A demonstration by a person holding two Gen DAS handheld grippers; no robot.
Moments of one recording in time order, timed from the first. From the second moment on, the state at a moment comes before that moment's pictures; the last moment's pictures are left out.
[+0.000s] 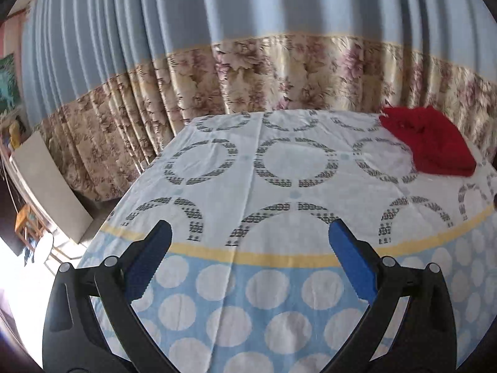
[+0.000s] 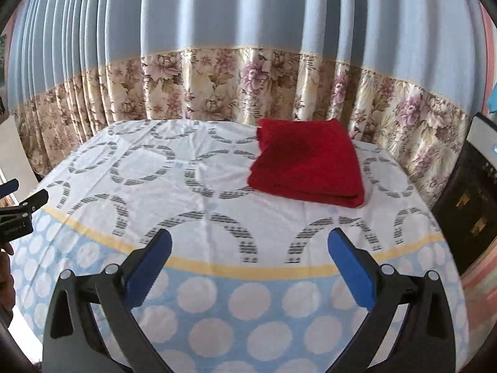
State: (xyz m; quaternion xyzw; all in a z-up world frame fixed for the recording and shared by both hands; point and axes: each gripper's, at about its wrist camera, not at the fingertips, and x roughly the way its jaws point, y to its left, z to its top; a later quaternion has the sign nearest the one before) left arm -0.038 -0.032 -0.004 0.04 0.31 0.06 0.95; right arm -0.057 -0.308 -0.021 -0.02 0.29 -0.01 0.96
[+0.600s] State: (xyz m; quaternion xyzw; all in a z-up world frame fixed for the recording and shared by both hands) left arm -0.037 -0.044 -0.009 0.04 0.30 0.05 0.95; right arm -0.064 -0.335 -0.024 0.03 0.25 -0.03 0.97
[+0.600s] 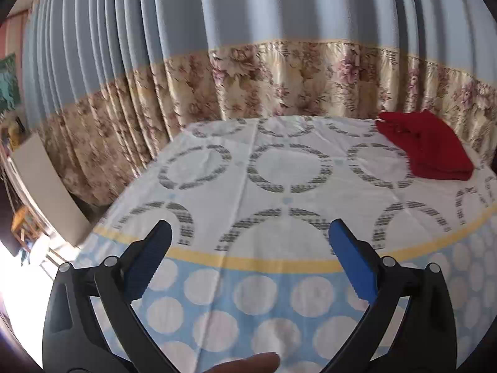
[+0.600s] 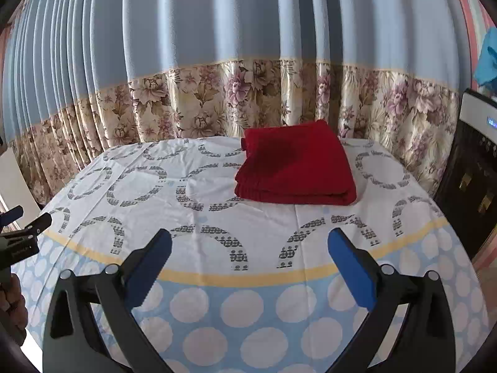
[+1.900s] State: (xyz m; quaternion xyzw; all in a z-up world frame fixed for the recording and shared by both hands) left arm -0.053 -0.049 0.005 0.01 0.30 0.04 0.95; right arm -0.082 -0.332 -0.021 0.03 0.25 -0.02 0.97
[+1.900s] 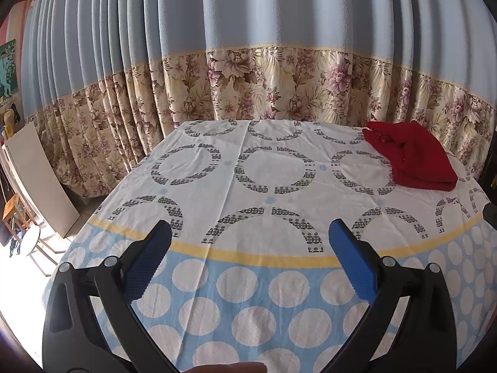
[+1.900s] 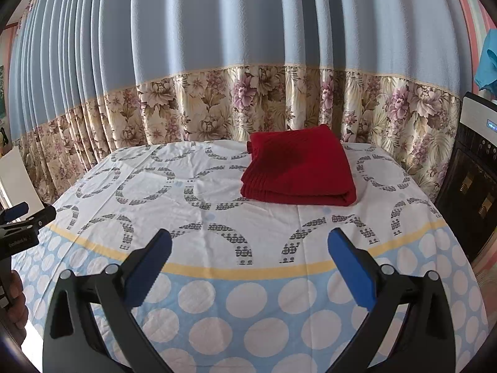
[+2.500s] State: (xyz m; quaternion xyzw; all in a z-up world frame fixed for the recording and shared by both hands) left arm -0.051 -0.051 0.001 0.01 0.31 0.03 0.95; right arm -0.081 -0.334 -0.023 0.04 0.25 -0.02 0.97
